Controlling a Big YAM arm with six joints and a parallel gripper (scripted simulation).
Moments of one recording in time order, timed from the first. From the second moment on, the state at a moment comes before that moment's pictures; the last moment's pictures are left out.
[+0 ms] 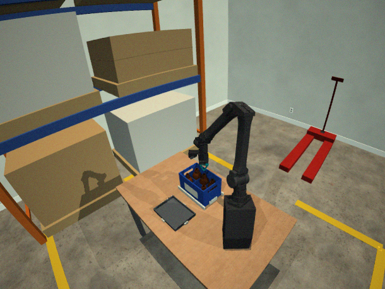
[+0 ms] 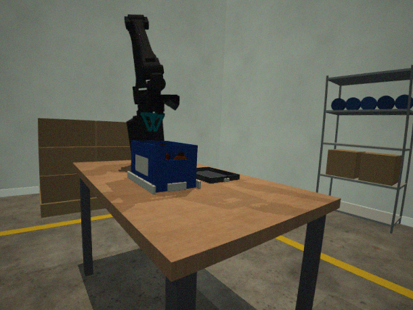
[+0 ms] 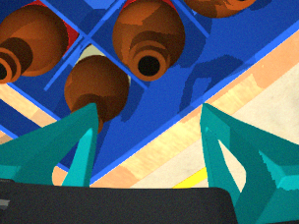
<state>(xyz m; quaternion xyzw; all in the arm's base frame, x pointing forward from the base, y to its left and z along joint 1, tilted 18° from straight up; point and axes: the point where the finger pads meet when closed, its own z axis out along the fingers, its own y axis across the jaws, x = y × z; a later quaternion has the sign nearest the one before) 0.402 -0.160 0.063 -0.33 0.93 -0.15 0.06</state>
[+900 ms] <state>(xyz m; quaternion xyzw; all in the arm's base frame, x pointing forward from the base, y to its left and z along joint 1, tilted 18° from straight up) 0.402 -0.160 0.066 -0.33 0.93 -0.15 0.06</state>
